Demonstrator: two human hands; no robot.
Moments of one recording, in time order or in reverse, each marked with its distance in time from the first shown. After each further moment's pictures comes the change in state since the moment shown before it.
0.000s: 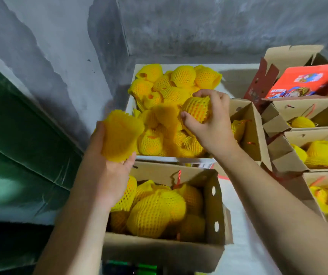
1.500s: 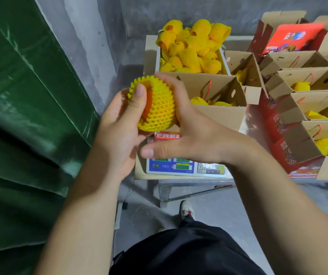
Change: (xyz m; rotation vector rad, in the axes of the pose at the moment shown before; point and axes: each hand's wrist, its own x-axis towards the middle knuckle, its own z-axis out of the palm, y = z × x) left_hand -0.261 0.056 -0.143 0.578 -0.285 0.301; right_hand -0.302 -0.256 0.037 0.204 -0.687 0.027
